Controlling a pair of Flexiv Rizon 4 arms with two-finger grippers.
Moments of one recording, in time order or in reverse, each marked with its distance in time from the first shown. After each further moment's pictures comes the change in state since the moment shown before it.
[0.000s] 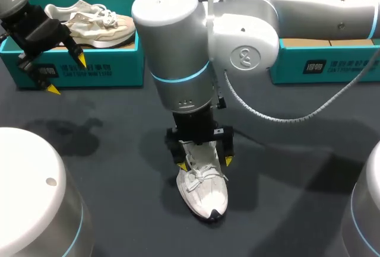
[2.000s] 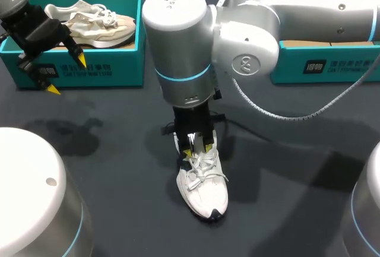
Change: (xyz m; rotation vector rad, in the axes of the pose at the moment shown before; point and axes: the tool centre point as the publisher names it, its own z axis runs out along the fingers) left arm 0.000 0.000 0.000 0.000 0.000 0.000; right arm 0.017 0.055 0.014 -0.103 0.072 -0.179
